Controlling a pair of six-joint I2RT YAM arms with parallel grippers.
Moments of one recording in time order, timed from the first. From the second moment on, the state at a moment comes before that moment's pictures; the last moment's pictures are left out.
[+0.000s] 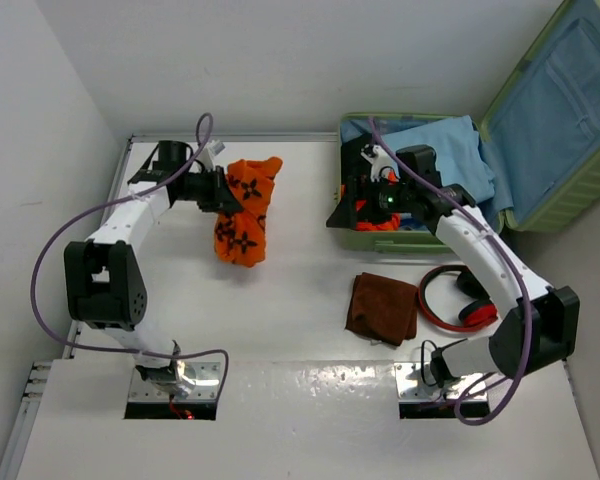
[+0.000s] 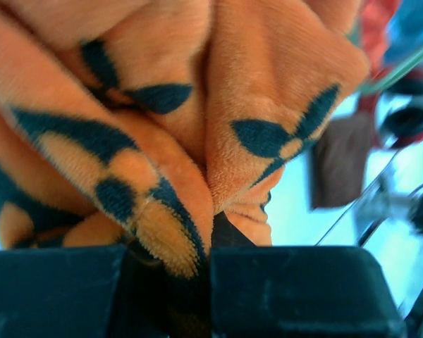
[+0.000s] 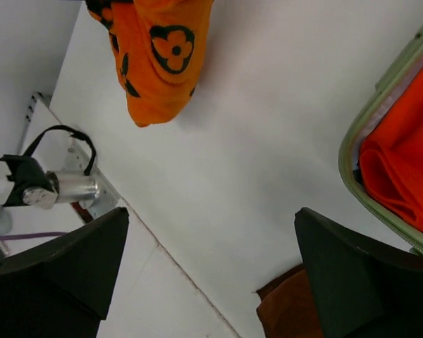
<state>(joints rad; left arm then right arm) -0.03 1.64 1.30 -0.58 0.73 -0.09 0.32 1.40 1.19 -0.54 -0.62 0.26</state>
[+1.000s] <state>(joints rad) -0.19 1.58 1.35 -0.27 0.65 -0.89 0.71 1.77 1.60 -0.52 -0.14 0.10</state>
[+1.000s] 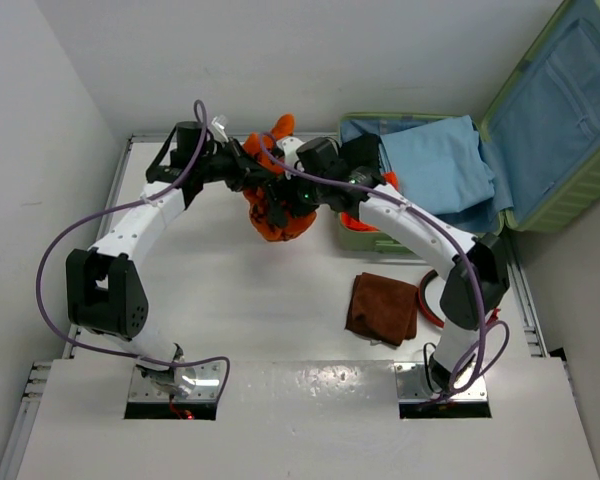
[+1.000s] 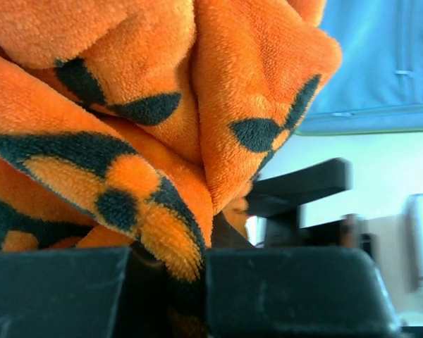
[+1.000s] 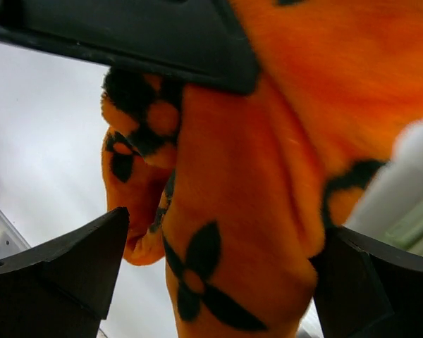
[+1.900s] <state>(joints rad) -0.19 1.51 1.11 0.21 0.77 -1.30 0.66 1.82 1.55 -0.35 0.03 0.18</state>
